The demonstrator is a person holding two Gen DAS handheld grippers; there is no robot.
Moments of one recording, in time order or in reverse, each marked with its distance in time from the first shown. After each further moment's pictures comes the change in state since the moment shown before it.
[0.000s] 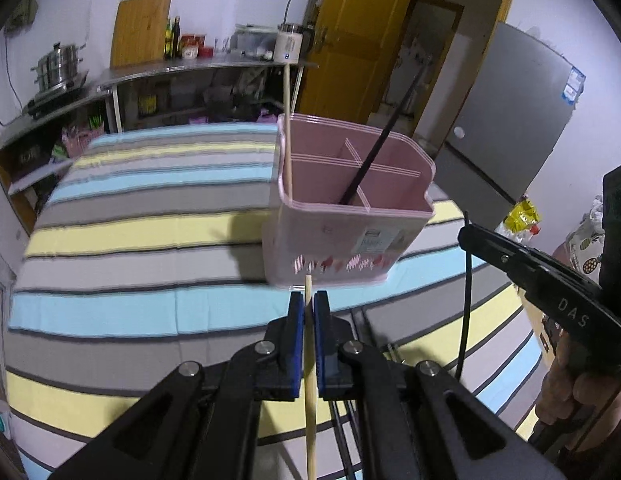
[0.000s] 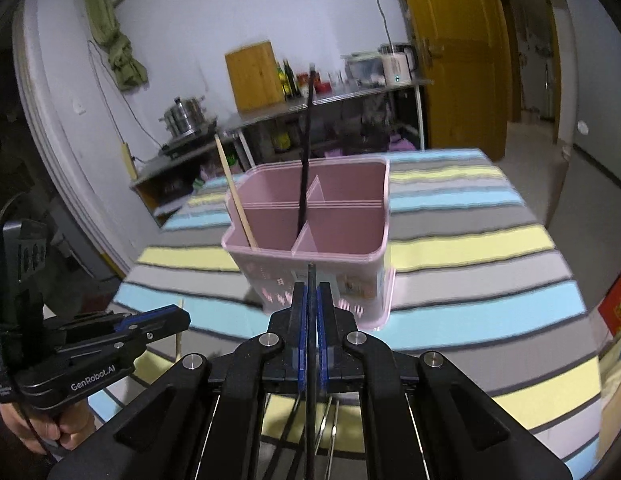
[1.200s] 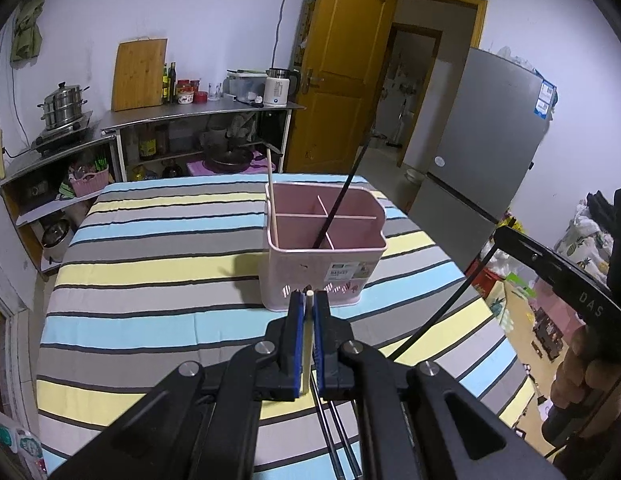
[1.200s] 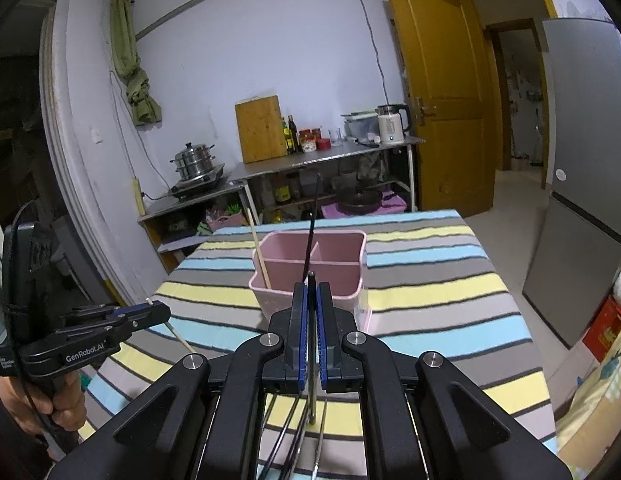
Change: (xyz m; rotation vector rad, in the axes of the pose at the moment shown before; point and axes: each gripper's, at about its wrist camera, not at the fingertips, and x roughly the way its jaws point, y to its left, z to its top) left arm -0.071 -0.012 -0.001 0.038 -0.136 -0.014; right arm -0.089 0.005 -0.002 -0.048 -0.176 -0.016
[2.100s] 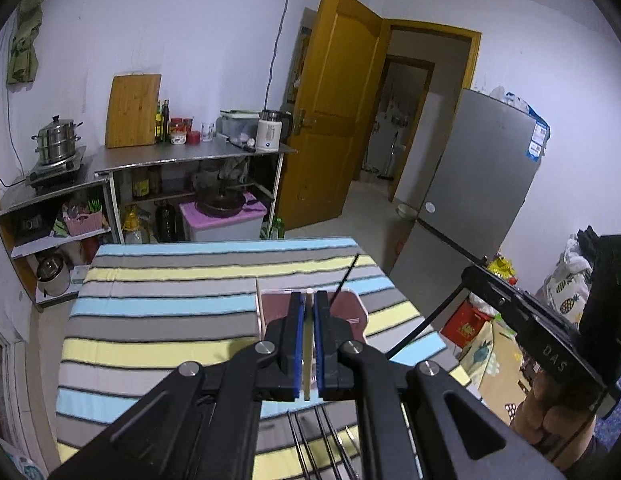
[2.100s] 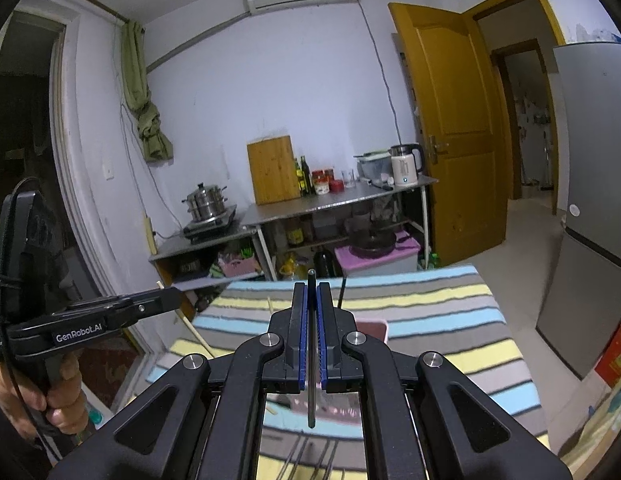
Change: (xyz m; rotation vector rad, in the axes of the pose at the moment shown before) left arm -0.017 -0.009 0.099 -0.002 -0.115 -0.025; right arm 0.014 0.016 0.081 0.014 -0.132 0.043
